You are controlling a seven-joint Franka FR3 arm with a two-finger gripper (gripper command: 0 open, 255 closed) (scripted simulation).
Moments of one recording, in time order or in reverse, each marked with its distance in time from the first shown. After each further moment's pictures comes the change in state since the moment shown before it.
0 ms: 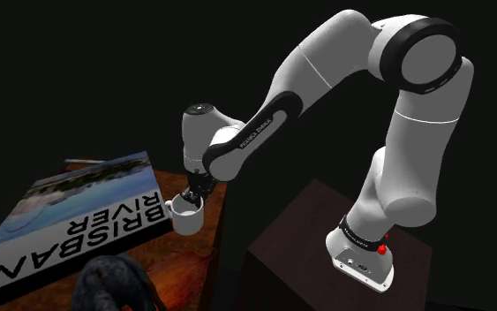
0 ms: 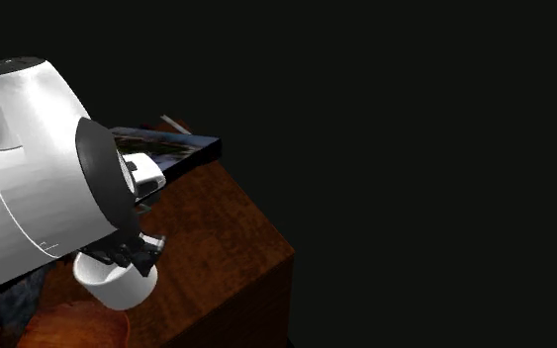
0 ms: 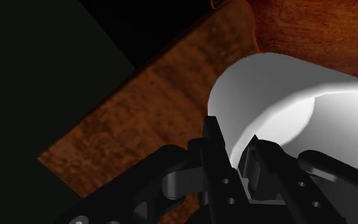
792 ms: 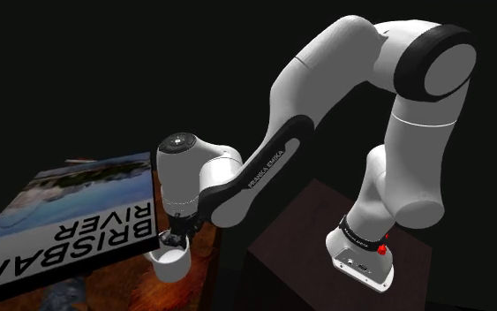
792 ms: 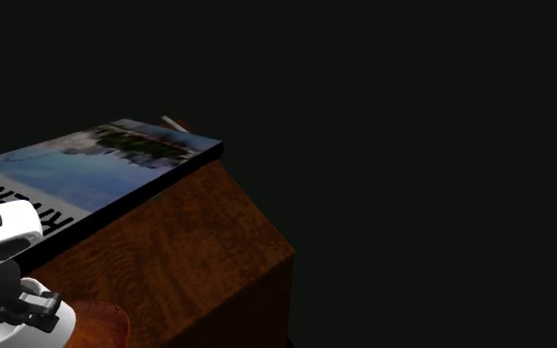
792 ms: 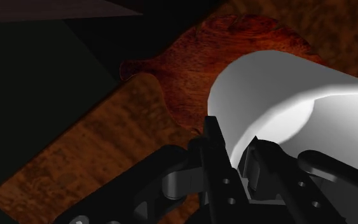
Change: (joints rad) arm 0.186 0.042 0.079 0.049 -0.042 -0.010 0.292
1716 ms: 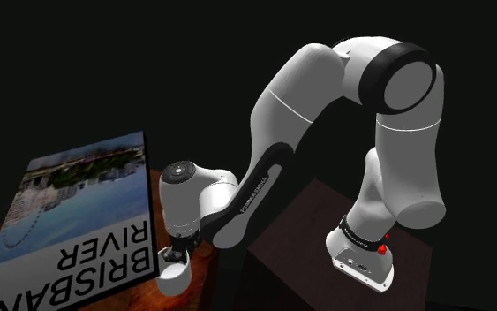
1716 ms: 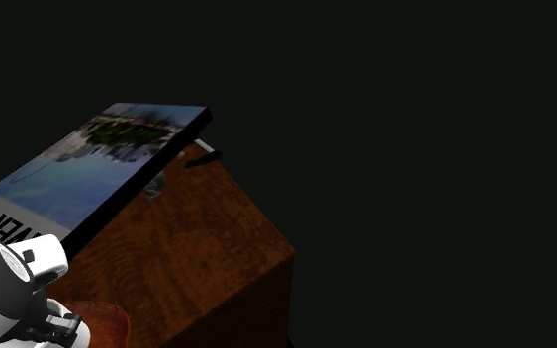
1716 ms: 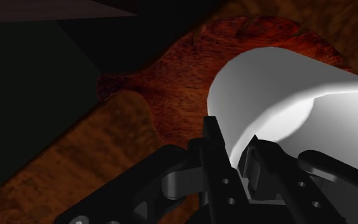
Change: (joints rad) arm 0.039 0.160 -0.036 0.014 -0.066 0.141 0.057
